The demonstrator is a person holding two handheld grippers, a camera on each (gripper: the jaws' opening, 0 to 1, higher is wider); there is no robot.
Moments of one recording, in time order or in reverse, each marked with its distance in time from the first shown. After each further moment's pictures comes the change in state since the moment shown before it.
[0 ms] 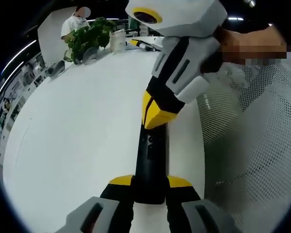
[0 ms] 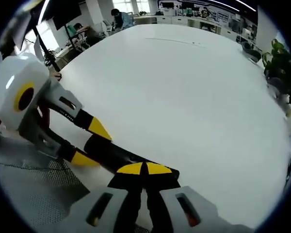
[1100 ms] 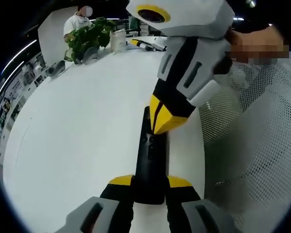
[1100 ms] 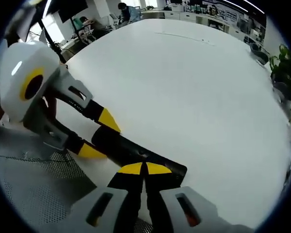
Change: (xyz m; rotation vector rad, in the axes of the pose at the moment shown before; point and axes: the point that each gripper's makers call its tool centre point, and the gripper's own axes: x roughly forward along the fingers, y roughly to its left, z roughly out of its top) left arm 0.000 0.000 0.000 -0.002 0.002 0.002; right arm -0.002 0.012 -0.008 -0.065 0.058 0.016
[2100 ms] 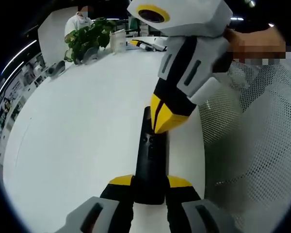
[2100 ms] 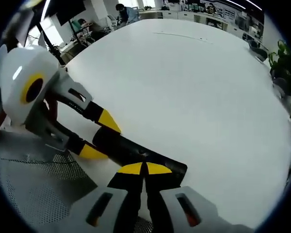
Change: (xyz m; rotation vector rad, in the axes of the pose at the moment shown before) left arm 0.000 0.000 0.000 0.002 -0.003 0.000; right arm -0.003 -0.001 -0.001 0.043 -0.005 0.025
